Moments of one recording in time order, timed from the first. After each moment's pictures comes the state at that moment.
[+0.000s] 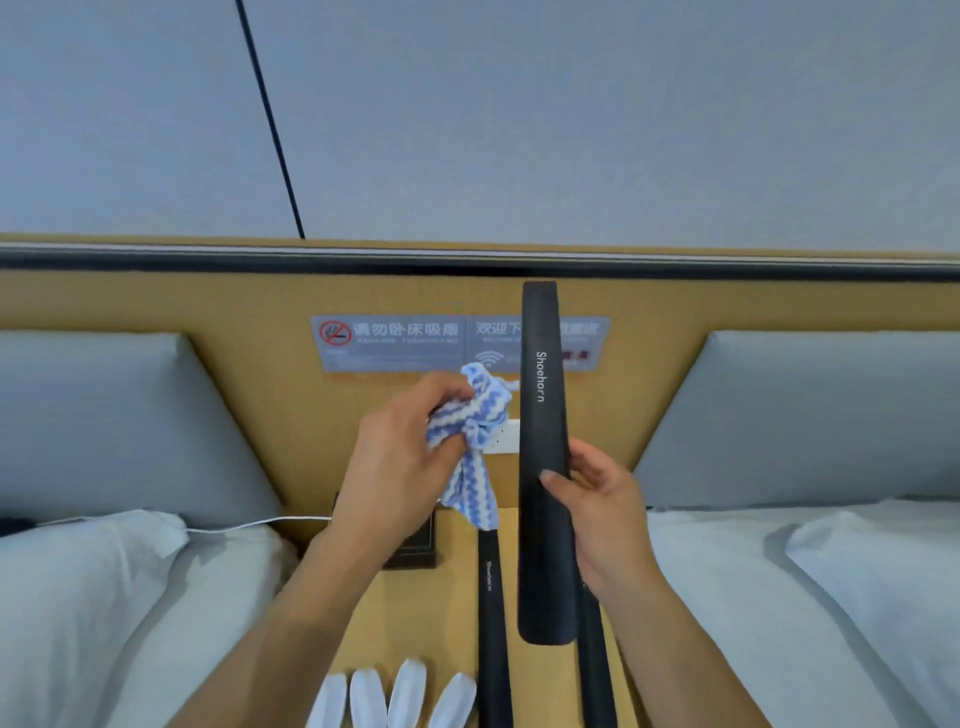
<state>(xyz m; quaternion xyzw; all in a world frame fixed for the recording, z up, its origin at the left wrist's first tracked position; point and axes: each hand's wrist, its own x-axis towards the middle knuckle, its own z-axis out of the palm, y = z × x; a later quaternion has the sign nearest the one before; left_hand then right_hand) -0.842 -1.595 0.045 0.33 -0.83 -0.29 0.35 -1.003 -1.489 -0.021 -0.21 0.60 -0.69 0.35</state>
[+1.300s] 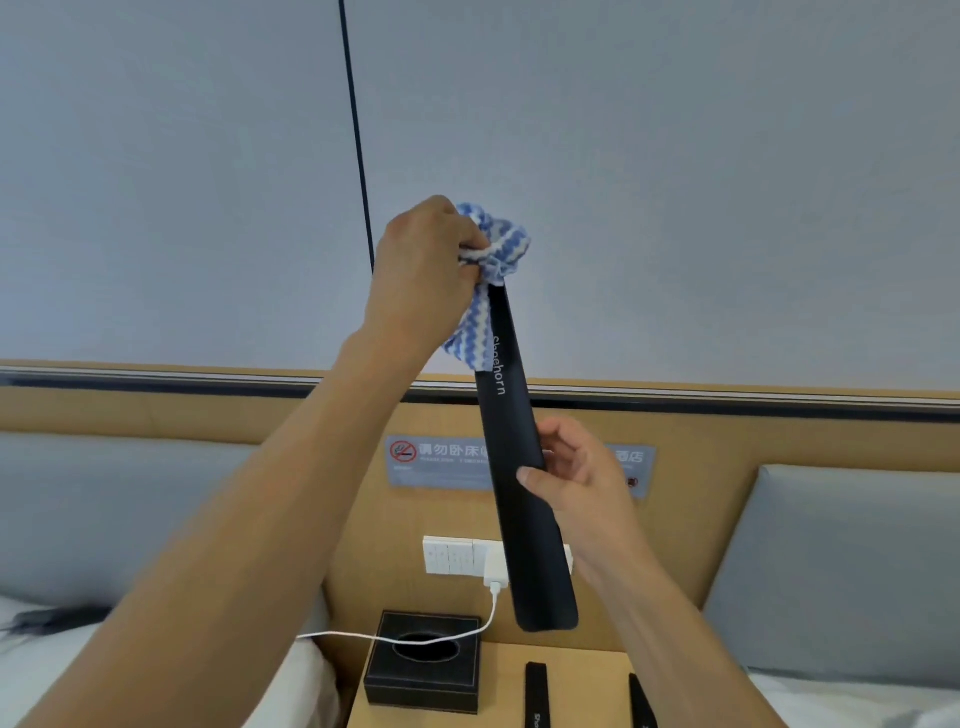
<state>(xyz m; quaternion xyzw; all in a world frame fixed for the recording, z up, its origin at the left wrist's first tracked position) -0.865 -1.672 0.272 0.33 -0.81 0.05 0.48 -0.981 -1.550 0.114 -0.46 0.56 -0.63 0.29</state>
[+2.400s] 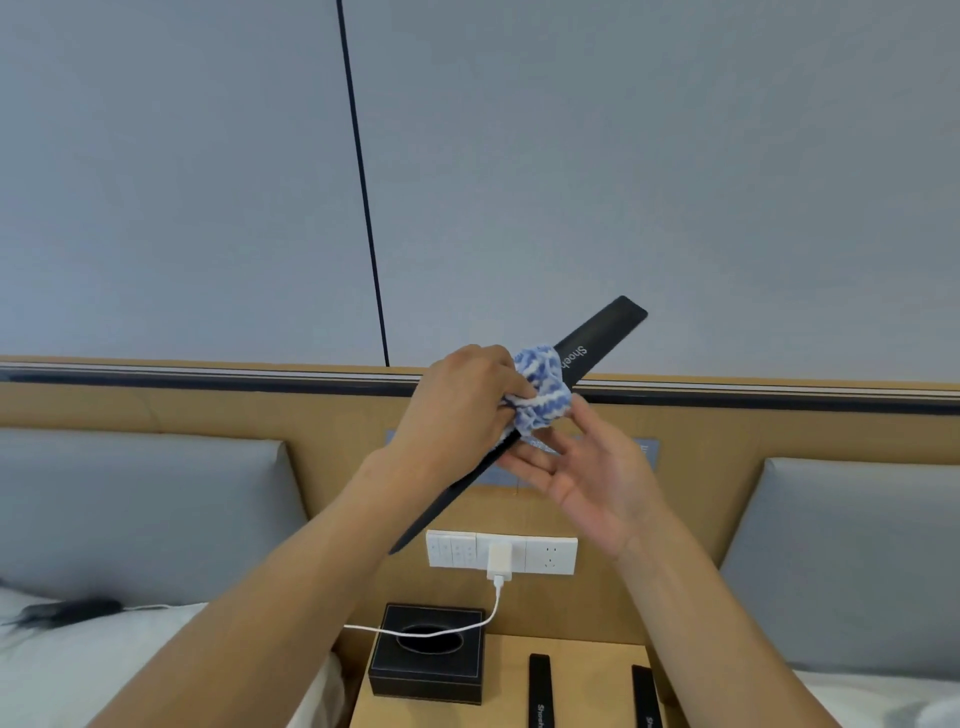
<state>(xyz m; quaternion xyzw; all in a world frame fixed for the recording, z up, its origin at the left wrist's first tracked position) -0.863 -1.638 0.187 0.27 -0.91 0.01 0.30 -1.004 -1.572 0.116 -0.27 0.24 -0.69 0.62</state>
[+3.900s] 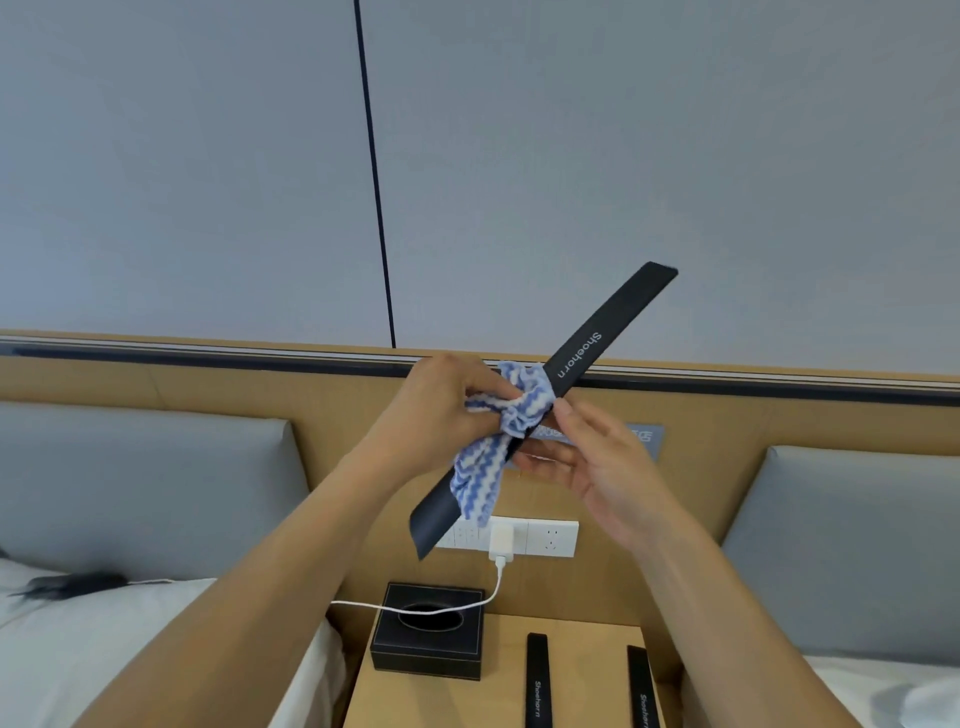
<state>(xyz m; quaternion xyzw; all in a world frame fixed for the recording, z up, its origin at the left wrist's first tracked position) -0.835 -1.651 0.166 0.28 -0.88 -0.20 0.33 -1.002 -1.564 0.109 -0.40 0.42 -0.66 0.48</state>
